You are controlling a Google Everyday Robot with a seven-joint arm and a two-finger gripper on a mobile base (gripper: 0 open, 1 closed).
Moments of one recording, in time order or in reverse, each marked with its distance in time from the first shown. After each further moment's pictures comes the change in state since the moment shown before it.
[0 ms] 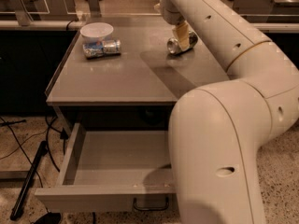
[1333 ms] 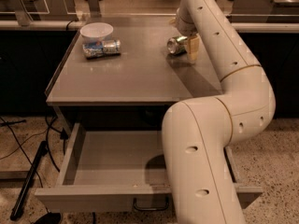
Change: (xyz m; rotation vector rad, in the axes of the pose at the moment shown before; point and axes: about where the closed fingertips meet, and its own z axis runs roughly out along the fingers) arm 0.025 0.050 0.052 -0.119 -0.141 0.136
